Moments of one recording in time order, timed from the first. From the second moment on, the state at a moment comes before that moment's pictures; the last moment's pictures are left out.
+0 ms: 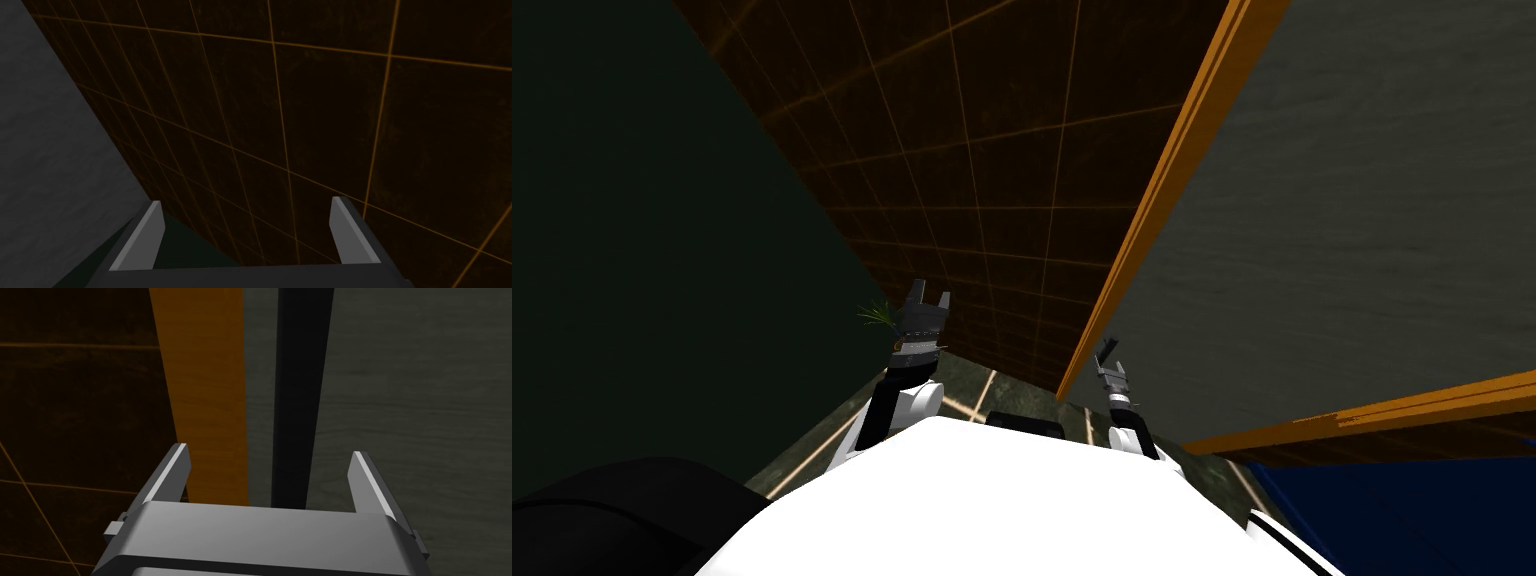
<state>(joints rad) -0.07 -0.50 0.66 -0.75 -0.99 -1.00 -1.46</state>
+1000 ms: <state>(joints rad) -0.02 -0.43 0.40 -0.73 -0.92 -0.95 -1.43</state>
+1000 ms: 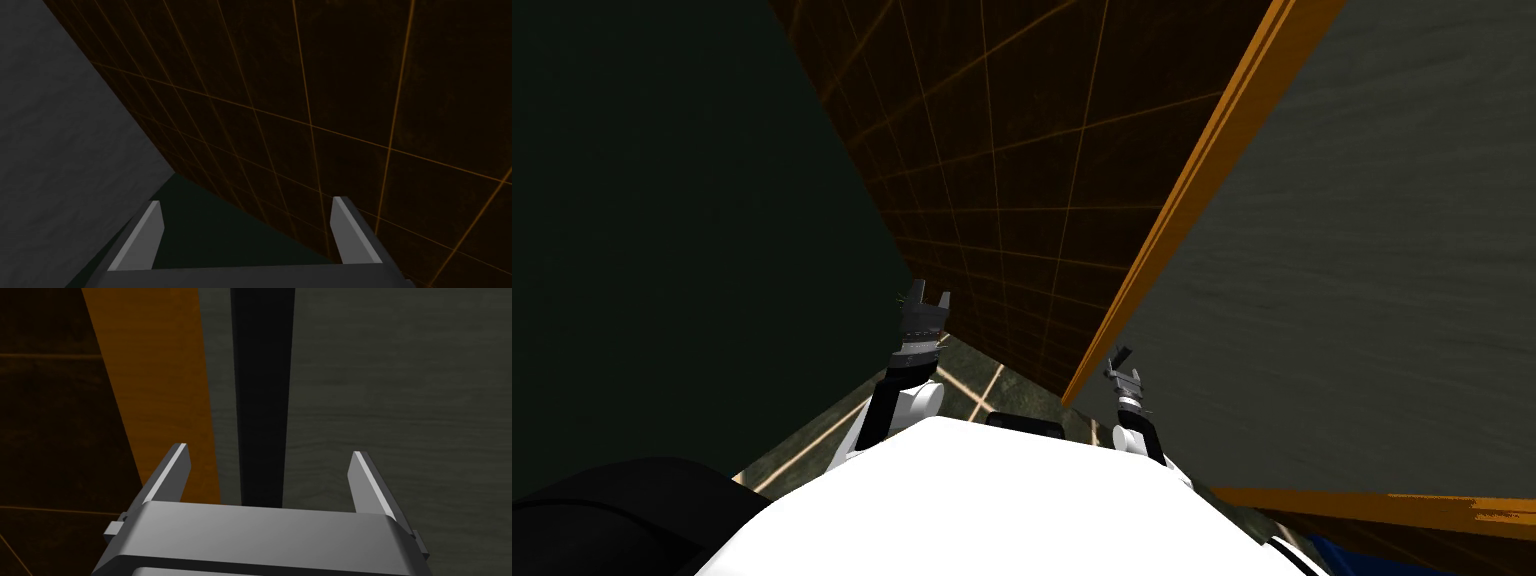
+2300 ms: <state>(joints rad) 0.05 -0.35 0.06 -0.72 -0.83 -0.88 -1.39</state>
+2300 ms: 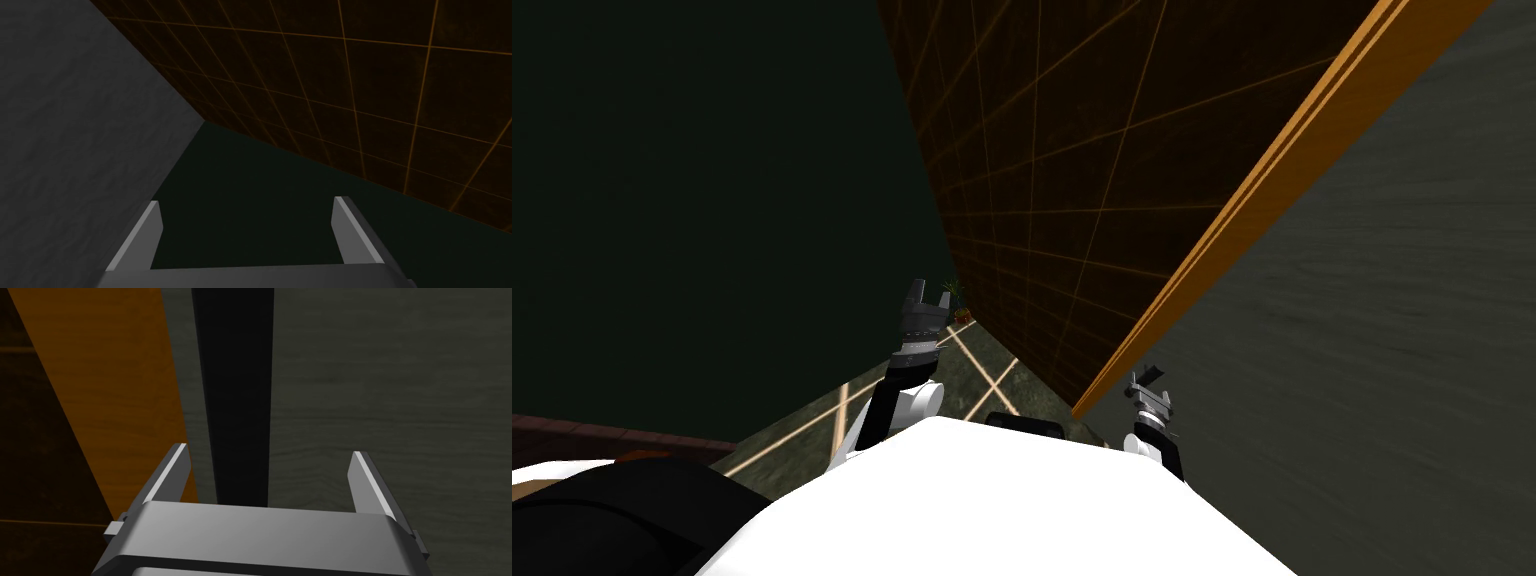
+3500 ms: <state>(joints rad) 0.06 -0.35 0.04 -0.73 -0.80 -0.88 -1.39</state>
